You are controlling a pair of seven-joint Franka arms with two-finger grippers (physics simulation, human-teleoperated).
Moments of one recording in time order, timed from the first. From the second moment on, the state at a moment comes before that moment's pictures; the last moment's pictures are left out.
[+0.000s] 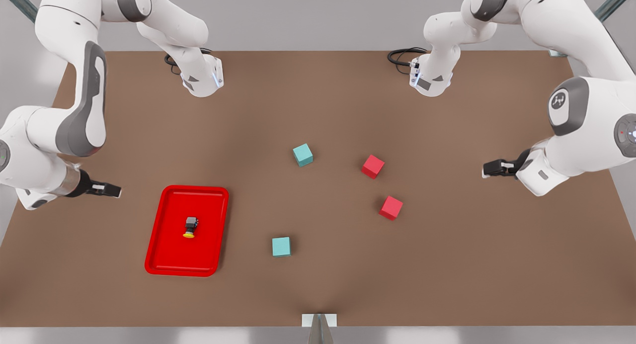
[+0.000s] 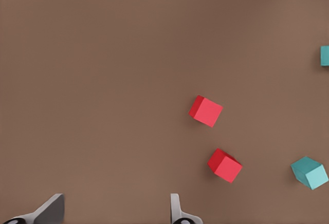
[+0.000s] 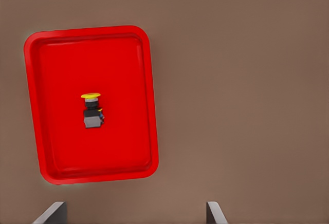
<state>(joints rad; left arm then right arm) 0.07 0.34 -0.12 -1.19 -0.07 1.40 -0.01 -0.21 0.33 0.11 -1.44 -0.06 1.67 0.03</state>
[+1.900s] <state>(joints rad) -0.06 0.43 -0.13 -1.24 0.02 1.50 -0.13 -0.07 0.72 0.17 -1.68 -0.12 2.24 0.24</state>
